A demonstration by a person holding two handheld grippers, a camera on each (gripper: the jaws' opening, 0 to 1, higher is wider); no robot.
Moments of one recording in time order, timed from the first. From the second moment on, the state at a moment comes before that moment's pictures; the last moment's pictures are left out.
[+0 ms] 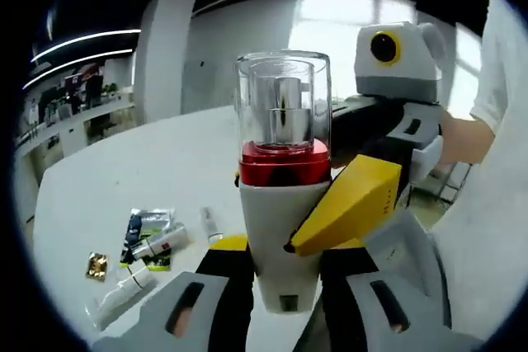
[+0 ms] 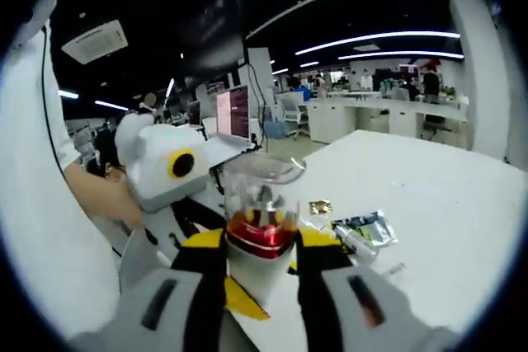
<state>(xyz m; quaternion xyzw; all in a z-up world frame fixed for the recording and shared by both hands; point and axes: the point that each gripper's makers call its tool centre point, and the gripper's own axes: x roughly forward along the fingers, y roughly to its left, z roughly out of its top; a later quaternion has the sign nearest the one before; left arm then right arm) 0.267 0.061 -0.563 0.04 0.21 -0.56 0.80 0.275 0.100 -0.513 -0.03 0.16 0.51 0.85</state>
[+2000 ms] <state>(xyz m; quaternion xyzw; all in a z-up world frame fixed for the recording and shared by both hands) 0.340 0.023 -0.698 0.16 0.26 -0.64 0.71 0.356 0.057 -0.644 -0.13 0.25 0.35 0.89</state>
